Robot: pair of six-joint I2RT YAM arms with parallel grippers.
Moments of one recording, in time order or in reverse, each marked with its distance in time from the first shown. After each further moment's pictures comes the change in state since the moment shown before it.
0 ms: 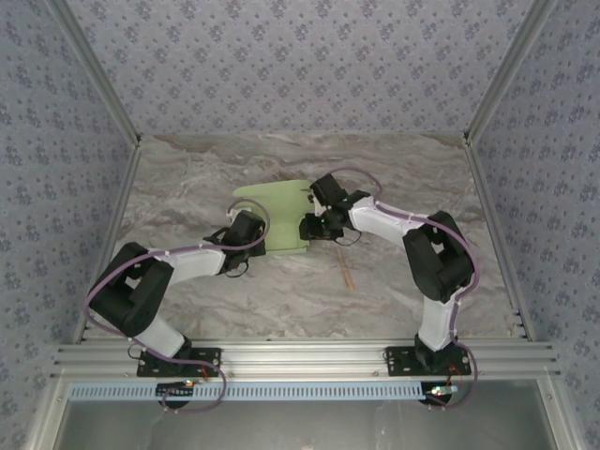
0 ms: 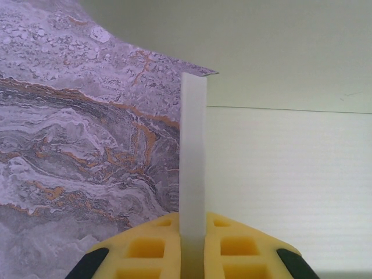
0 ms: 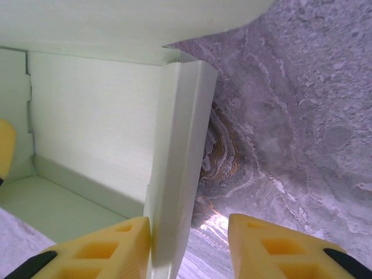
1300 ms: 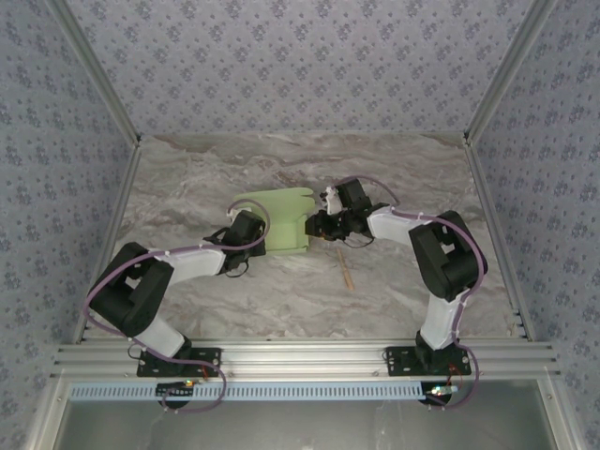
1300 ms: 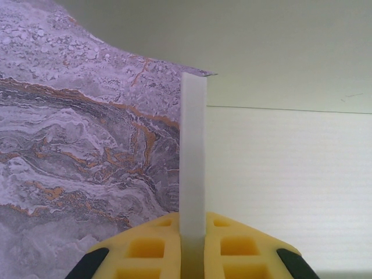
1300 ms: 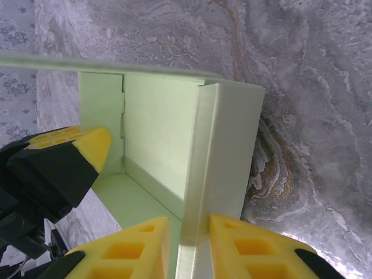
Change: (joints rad) left arm 0.000 0.000 0.000 0.000 0.000 0.000; right arm -0.122 -0.021 -0.213 0.404 -0.370 0.107
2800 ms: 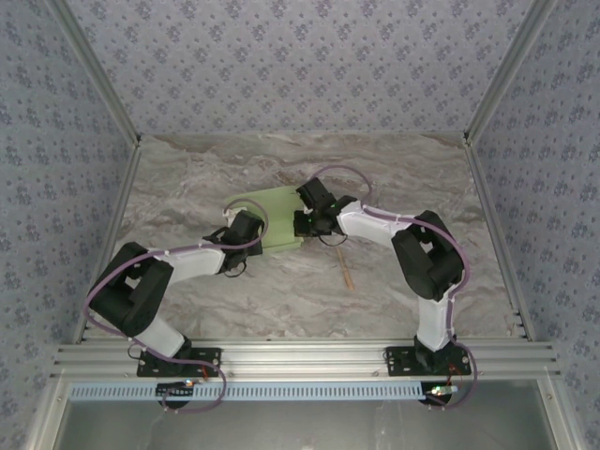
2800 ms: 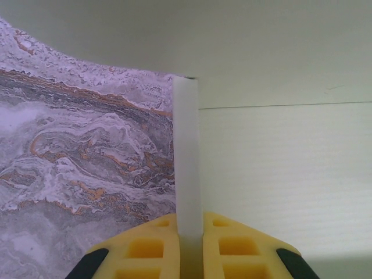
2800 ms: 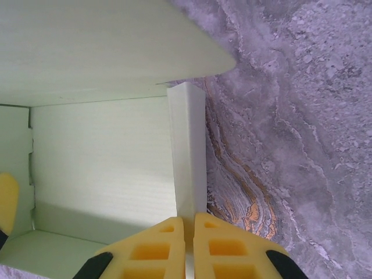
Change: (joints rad) left arm 0.006 0.001 0.005 -0.031 -0.066 -0.020; right arm 0.212 0.081 0.255 -0.283 0.544 -0.014
